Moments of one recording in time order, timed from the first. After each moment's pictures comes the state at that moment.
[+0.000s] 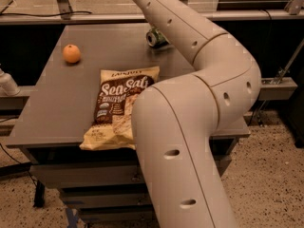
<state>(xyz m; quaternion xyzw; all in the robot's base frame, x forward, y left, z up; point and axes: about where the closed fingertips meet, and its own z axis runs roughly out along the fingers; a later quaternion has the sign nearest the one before) 0.863 -0.064 0.865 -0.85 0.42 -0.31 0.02</state>
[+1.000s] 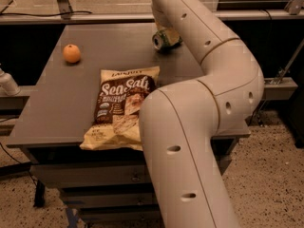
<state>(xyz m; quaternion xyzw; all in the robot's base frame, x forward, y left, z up) 0.832 -0.077 0.864 -0.85 0.47 -0.22 0.04</state>
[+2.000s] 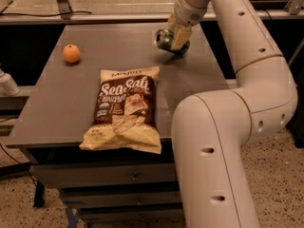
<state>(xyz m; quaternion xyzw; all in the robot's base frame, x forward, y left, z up) 0.769 -0.088 0.882 -0.77 0.60 -0.01 0.20</state>
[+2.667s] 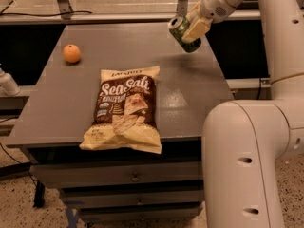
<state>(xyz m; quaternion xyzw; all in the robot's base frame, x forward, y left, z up) 0.747 -0.125 0.919 -0.65 0.68 0.10 0.31</state>
